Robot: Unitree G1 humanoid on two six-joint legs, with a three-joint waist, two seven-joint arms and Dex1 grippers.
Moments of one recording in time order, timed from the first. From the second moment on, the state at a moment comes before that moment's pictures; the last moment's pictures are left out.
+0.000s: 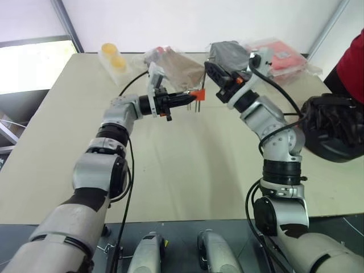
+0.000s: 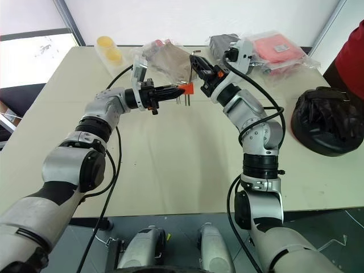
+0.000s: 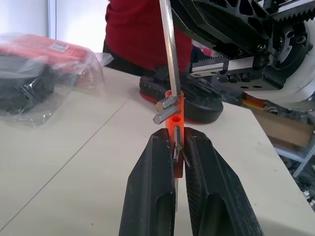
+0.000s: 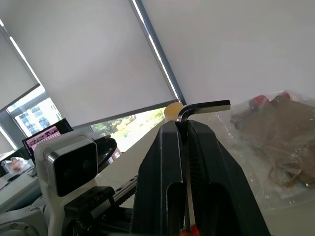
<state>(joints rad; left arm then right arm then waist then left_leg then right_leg) -1.26 0.25 0.11 1.16 -0.27 0.10 -1.33 -0.84 -0.17 -0.23 0.04 0.67 0.65 0.36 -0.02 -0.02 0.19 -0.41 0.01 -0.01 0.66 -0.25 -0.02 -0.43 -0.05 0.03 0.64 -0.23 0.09</state>
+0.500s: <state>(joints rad) -1.27 0.25 0.14 1.16 -0.27 0.10 -1.34 -0.81 -0.18 -0.22 0.04 0.67 0.63 0.36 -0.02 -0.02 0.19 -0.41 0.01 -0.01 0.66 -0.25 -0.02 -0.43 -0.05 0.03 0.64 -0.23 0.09</state>
